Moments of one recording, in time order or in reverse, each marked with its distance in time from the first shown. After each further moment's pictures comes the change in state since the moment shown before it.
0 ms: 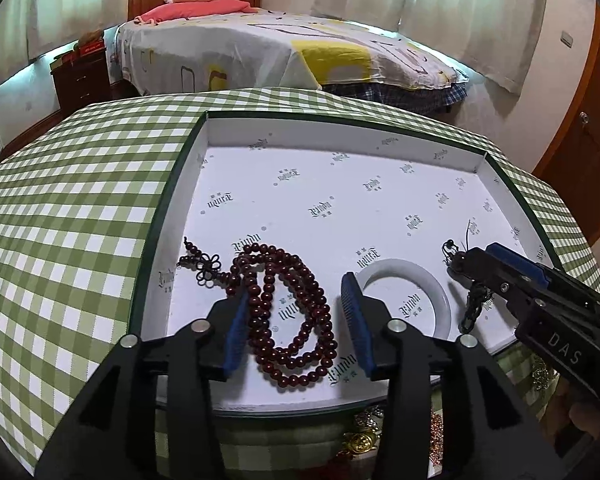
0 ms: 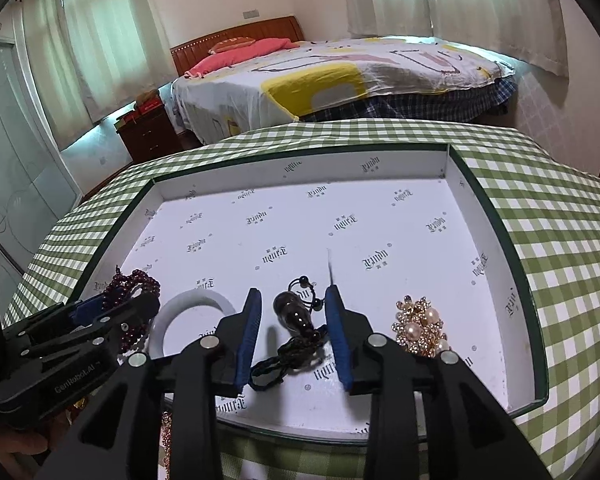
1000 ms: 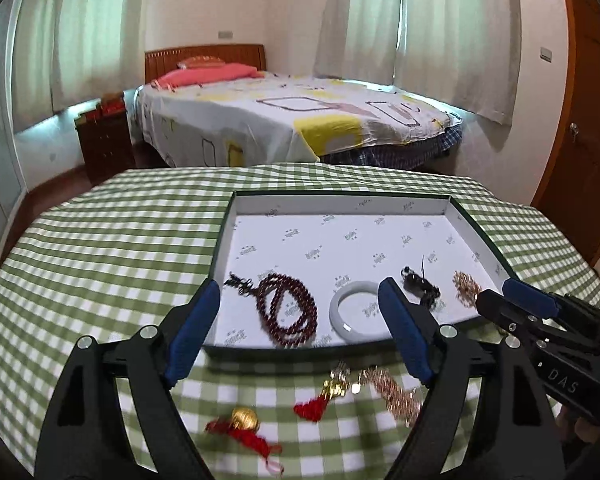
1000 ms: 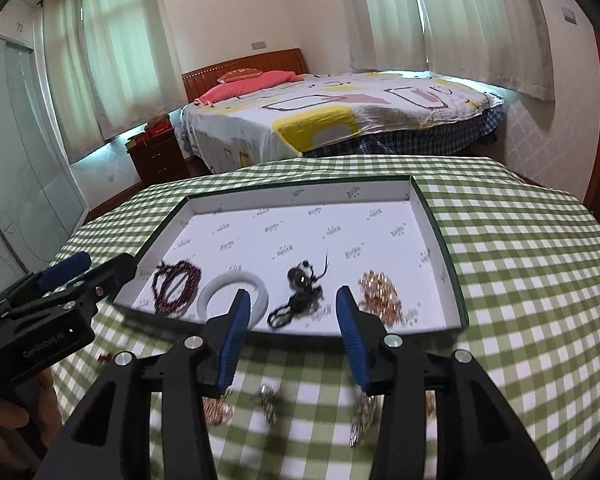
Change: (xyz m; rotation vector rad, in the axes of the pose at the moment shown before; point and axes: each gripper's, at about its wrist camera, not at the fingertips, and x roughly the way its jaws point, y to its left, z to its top) left arm -0.104 -0.021 -0.025 0.062 -0.242 0.088; right arm -0.083 0.009 -0.032 -0.032 -0.120 -0.008
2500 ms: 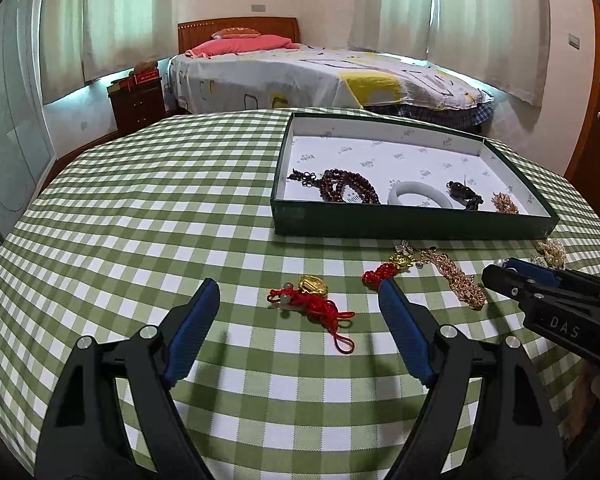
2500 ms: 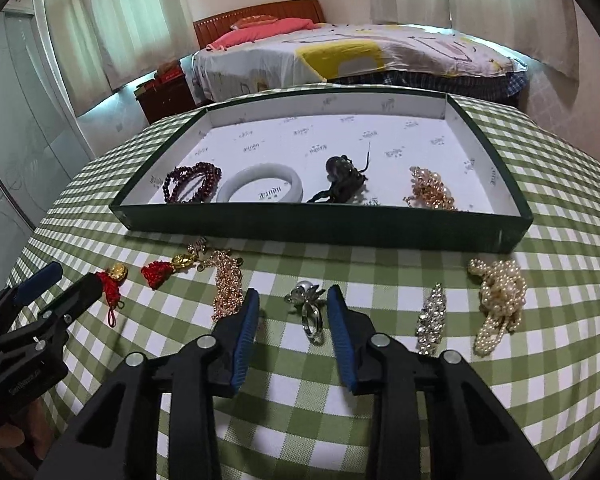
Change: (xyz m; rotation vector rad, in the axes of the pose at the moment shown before) left arm -0.021 0.033 -0.078 -0.055 0.110 0.098; right arm 0.027 0.022 -0.052 -0.037 0.197 0.035
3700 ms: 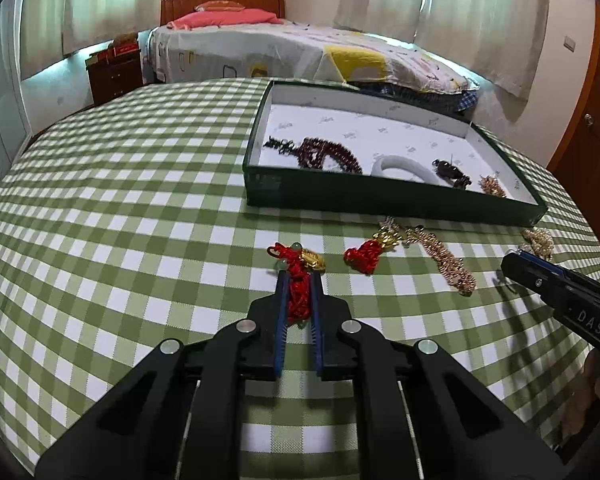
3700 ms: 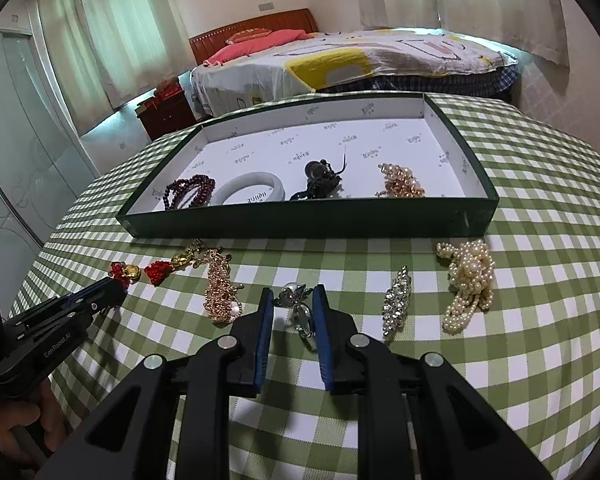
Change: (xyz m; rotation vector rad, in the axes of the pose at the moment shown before) left arm 0.011 -0.002 -0.009 -0.024 0.076 -0.101; right arm -0.019 -0.021 -0.006 0.048 -0.047 0.030
